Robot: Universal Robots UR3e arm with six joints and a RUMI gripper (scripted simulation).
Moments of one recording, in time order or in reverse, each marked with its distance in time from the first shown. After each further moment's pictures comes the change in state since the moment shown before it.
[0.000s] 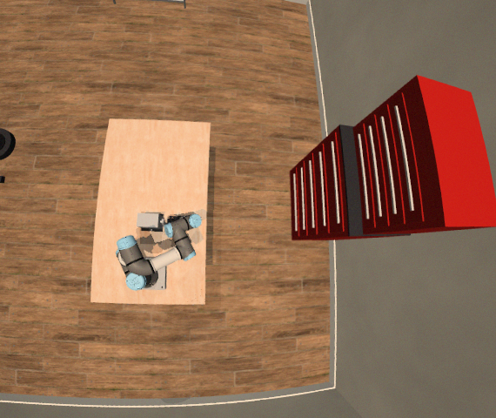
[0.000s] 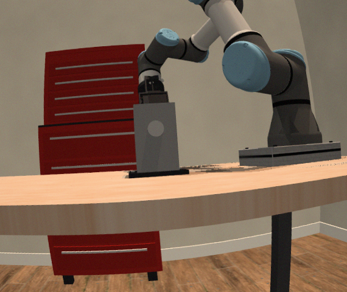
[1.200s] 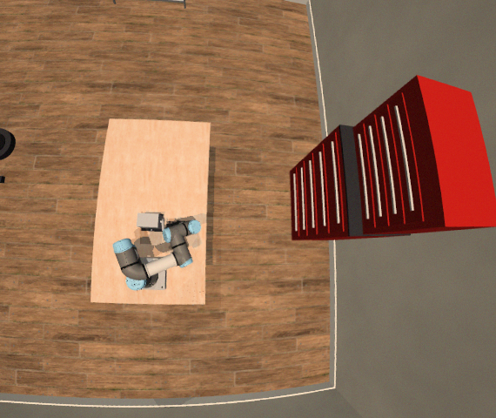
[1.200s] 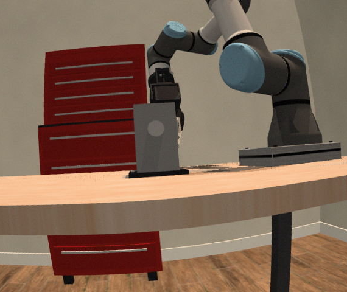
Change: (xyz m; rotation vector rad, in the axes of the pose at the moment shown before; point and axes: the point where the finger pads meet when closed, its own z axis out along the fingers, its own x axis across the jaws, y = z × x) arm 0.029 0.010 -0.018 0.000 0.000 0.000
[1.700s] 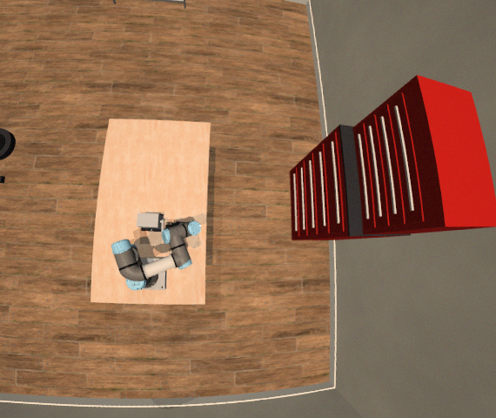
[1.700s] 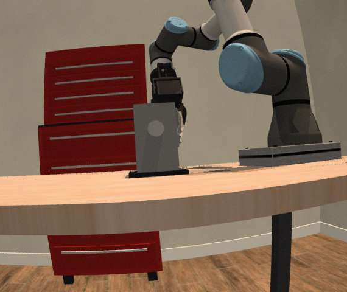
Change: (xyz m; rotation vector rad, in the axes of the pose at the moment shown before) arm 0.006 0.007 -0.012 0.000 0.000 0.000
